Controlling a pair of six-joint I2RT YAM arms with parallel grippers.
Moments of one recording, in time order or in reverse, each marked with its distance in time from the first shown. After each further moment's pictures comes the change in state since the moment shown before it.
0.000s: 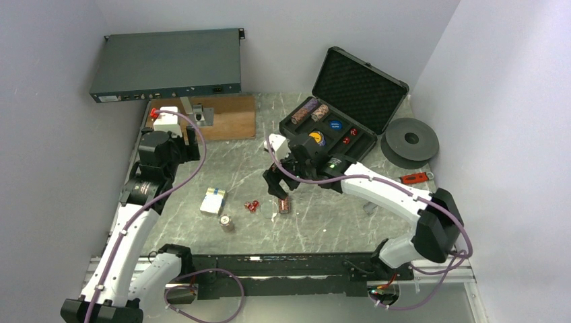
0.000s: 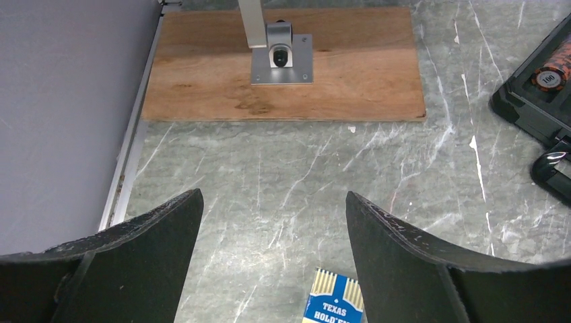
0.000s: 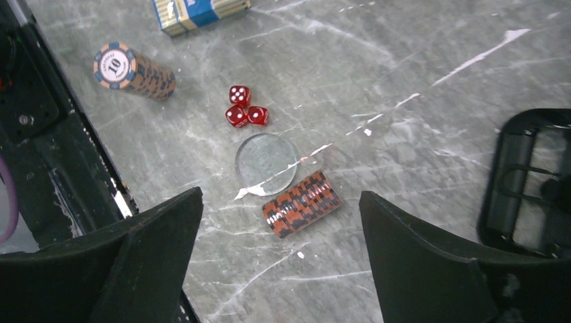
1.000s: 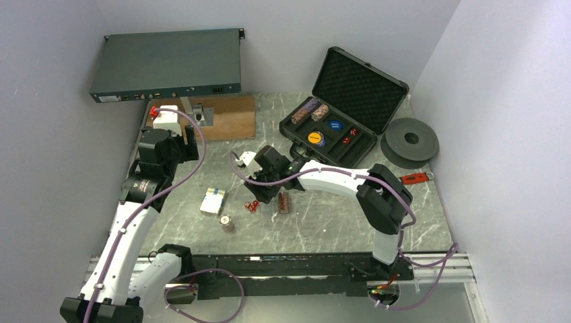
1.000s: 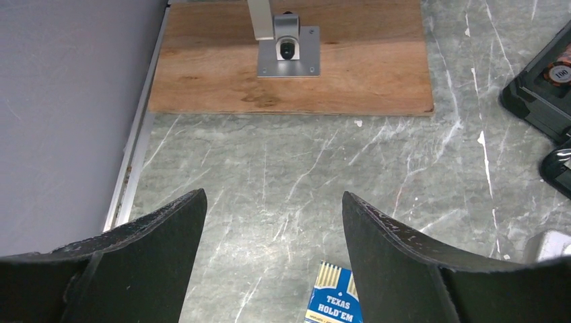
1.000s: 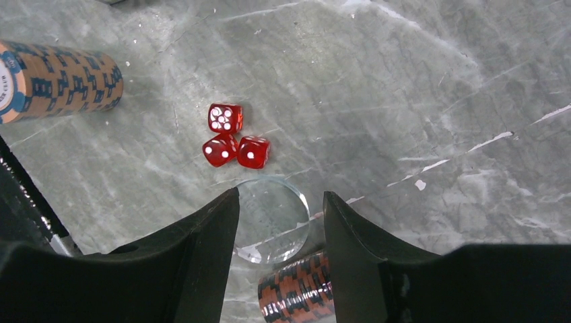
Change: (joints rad) left arm 0.000 0.014 0.031 -0.045 -0.012 -0.003; right arm 0.091 0.389 0.149 0.046 0.060 -0.011
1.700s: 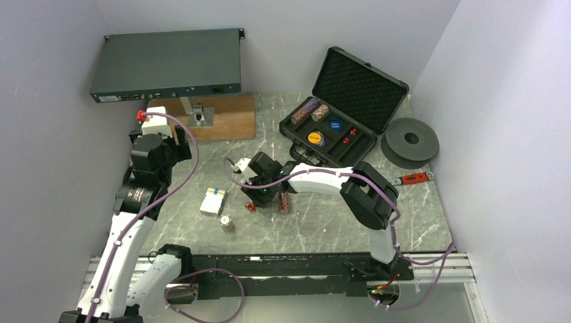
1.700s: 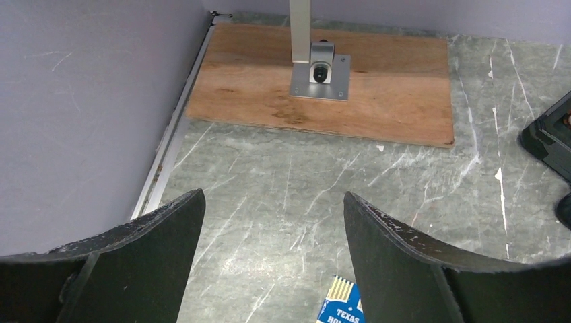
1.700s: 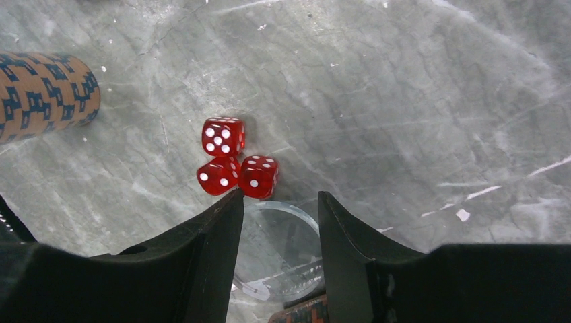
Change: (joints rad) left arm 0.000 -0.071 0.000 0.001 -0.112 -0.020; right arm 0.023 0.103 0.024 0.019 0.001 0.033
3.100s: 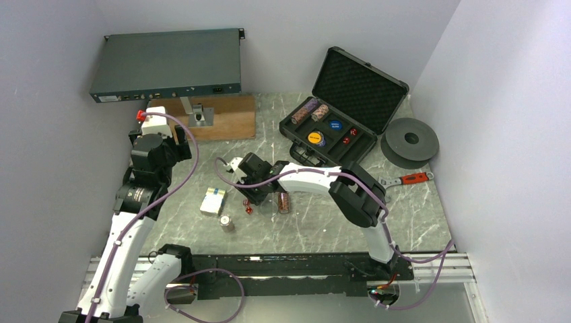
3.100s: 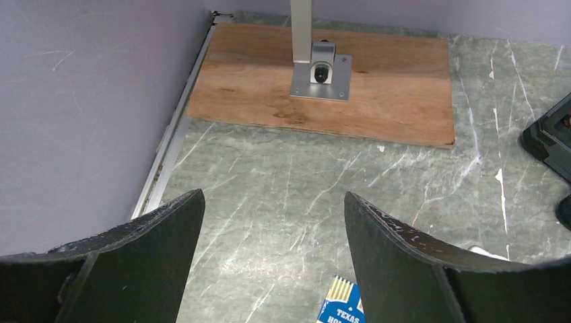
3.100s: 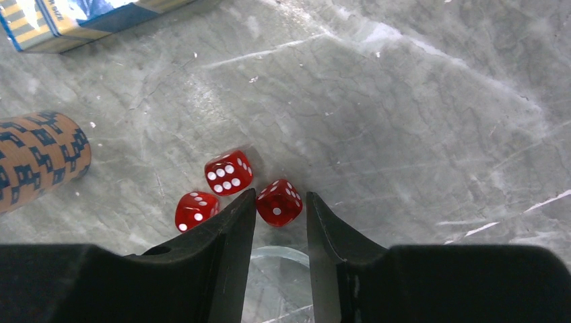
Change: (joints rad) left arm 0.000 0.000 0.000 0.000 -0.006 -0.003; right arm 0.029 0.097 0.119 -0.032 0.072 0.041
